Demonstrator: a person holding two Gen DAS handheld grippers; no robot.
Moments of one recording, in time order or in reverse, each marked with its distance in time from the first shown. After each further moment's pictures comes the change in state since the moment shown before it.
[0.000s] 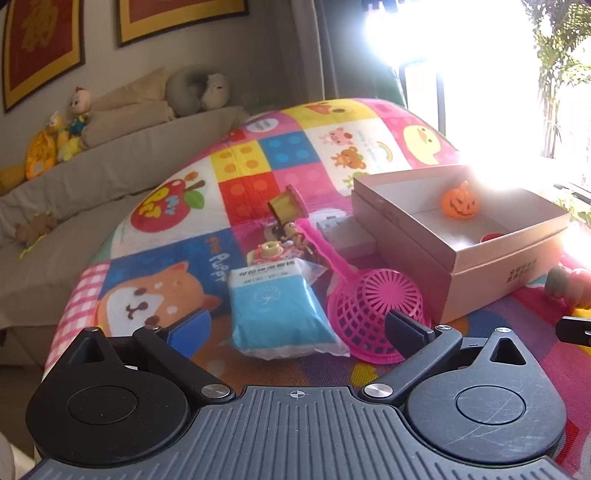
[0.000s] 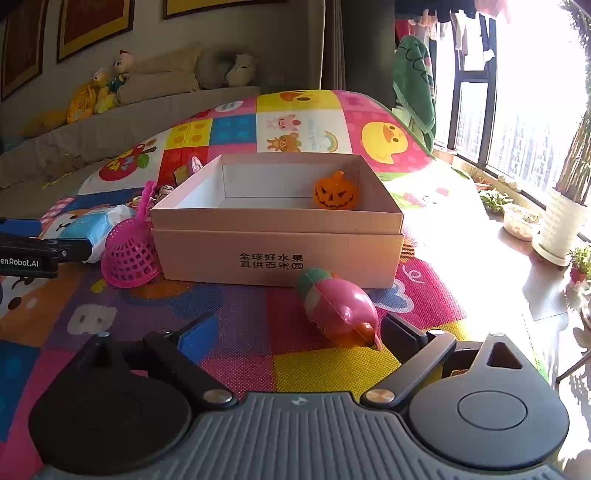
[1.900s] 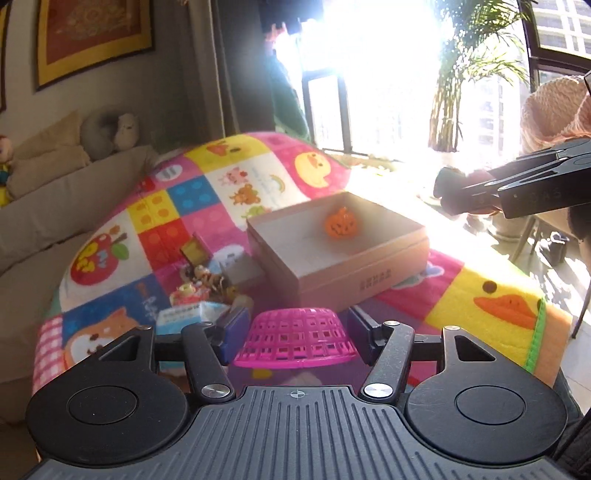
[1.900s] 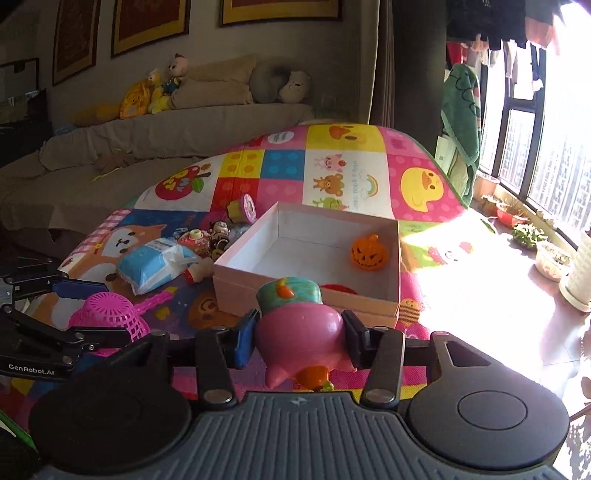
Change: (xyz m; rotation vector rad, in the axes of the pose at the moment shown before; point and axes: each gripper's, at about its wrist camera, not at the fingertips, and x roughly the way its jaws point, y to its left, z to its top) left arm -0.099 -0.023 0.028 0.151 -0.098 -0.267; right arm -0.091 -0.010 0.082 -0.104 -0.114 0.107
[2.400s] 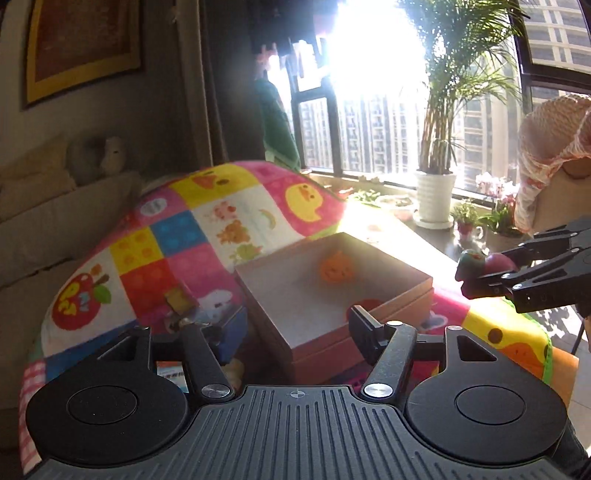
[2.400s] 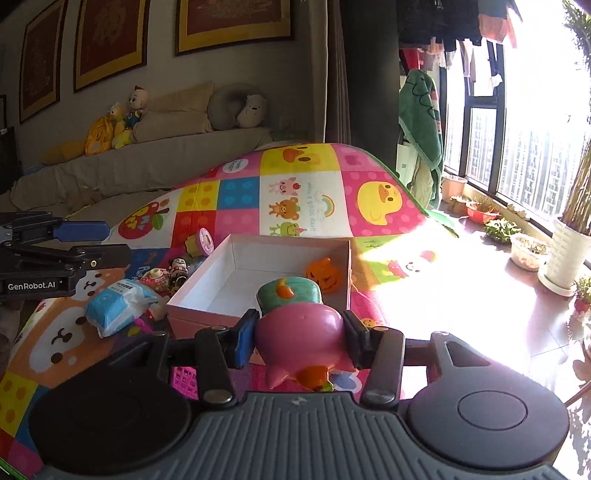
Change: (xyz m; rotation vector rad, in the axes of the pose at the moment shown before) left arm 0.042 -0.004 0.023 0.002 -0.007 -0.071; right arm 0.031 -0.034 -0.023 0.084 0.090 -0.068
